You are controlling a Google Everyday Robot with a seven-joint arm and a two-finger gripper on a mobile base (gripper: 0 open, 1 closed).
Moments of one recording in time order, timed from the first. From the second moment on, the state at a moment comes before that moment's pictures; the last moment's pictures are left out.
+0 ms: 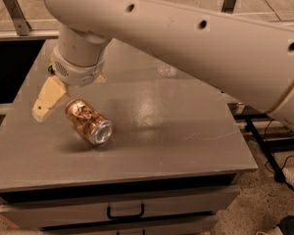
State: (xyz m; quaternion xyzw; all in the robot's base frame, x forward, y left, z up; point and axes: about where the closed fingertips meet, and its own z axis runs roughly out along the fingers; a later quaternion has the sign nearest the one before) arm 0.521 0.168 0.886 -0.45 0.87 0.13 0.17
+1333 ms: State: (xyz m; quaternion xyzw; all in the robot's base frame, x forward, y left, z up) arm 0.530 0.169 0.858 -0.36 0.91 0.11 0.19
